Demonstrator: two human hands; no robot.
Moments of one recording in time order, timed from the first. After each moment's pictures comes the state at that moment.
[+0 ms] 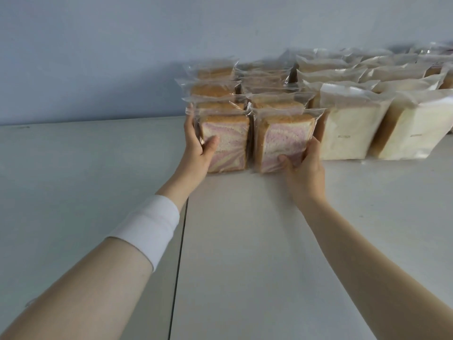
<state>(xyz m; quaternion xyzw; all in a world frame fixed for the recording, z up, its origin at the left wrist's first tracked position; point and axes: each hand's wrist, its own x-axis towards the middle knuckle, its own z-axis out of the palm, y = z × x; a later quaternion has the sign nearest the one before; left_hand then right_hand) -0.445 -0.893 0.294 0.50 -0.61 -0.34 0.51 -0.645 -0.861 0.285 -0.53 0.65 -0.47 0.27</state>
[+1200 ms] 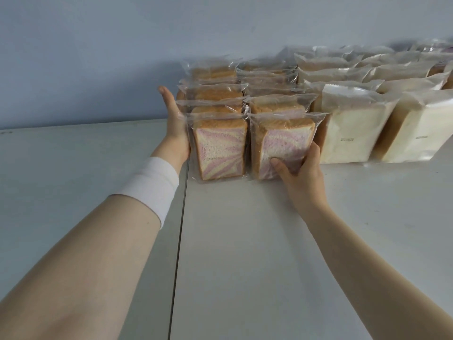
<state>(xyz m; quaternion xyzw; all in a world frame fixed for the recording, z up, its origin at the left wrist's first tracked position) -0.441 -0.953 0.333 0.41 -0.34 -0.56 0.63 -0.643 -0.867 0.281 -0.52 0.64 -0.48 0.30</state>
